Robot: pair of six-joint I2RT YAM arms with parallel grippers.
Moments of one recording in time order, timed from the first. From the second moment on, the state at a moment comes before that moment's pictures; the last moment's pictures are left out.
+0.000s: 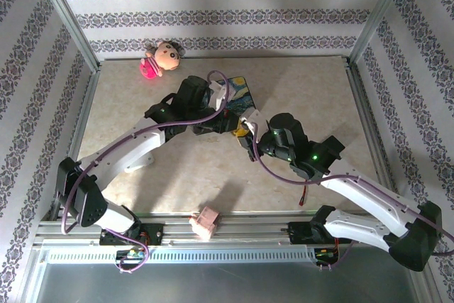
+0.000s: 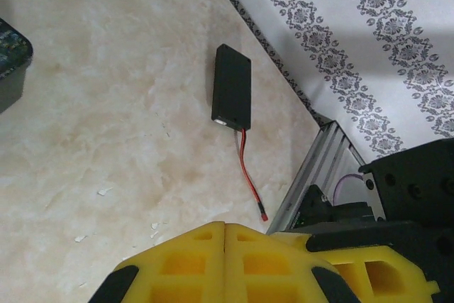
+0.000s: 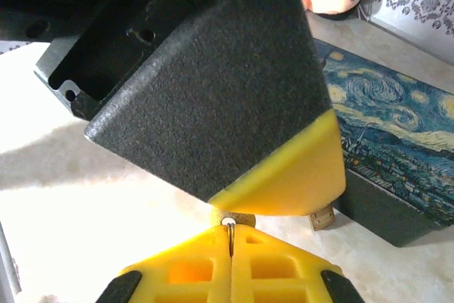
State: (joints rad) left arm -0.63 1.48 1.32 -0.45 0.55 -0.41; right arm 0.78 1.02 0.86 -0.31 -0.12 -0.03
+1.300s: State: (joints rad) left arm -0.55 1.31 1.07 0.11 0.79 -0.58; right arm 0.57 1.01 0.68 0.34 -0.59 0.54
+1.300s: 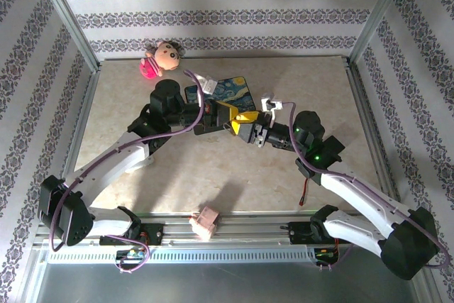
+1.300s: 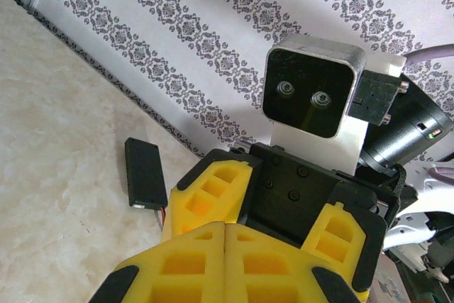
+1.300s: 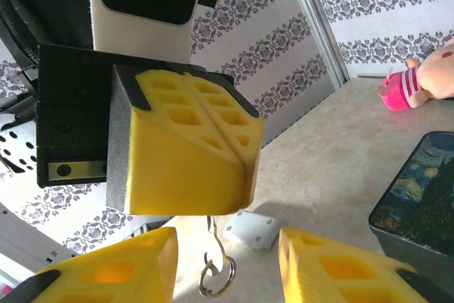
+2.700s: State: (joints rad) left arm -0.53 1.26 1.25 -0.28 0.36 -0.62; right arm 0.94 1.07 0.79 0.06 0.29 -0.08
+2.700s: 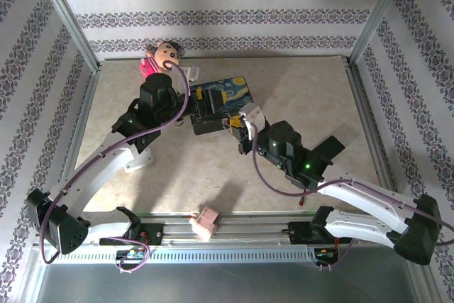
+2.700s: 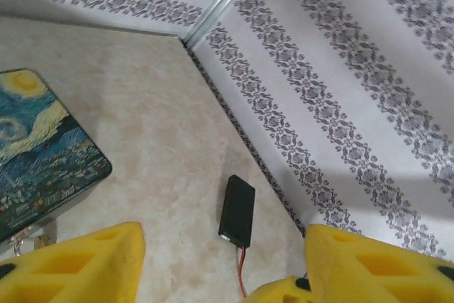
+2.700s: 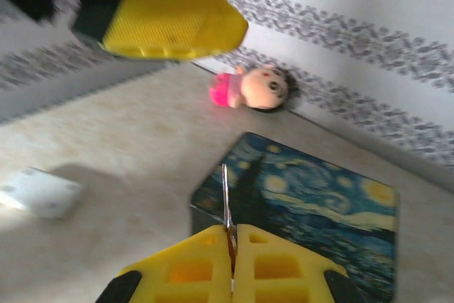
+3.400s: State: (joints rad) left arm -0.53 1.48 1.42 -0.49 0.46 -0.64; right arm 0.96 1.20 0.82 0.18 0.54 -0.34
